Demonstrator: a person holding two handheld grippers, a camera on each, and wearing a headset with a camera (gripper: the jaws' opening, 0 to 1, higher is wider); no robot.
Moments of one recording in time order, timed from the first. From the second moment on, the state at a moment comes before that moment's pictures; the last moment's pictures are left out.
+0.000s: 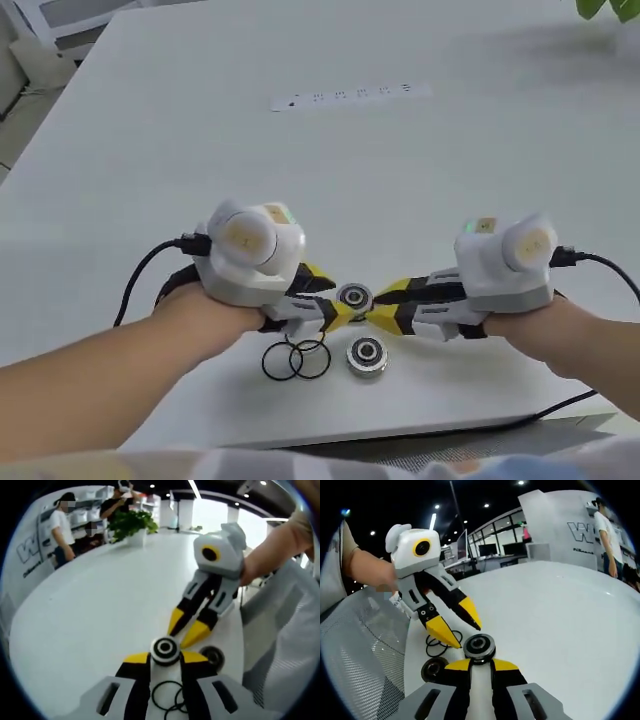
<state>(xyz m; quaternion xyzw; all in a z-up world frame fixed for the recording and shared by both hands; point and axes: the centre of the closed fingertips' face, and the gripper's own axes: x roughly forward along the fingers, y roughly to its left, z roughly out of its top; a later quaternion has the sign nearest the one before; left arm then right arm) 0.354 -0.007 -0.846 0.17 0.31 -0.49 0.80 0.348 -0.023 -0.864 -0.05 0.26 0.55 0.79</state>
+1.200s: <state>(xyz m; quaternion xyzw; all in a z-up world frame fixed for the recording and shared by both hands) 0.359 -0.015 -0.851 0.21 0.30 -0.48 0.79 0.356 -0.031 -0.861 0.13 0.32 0.47 0.81</state>
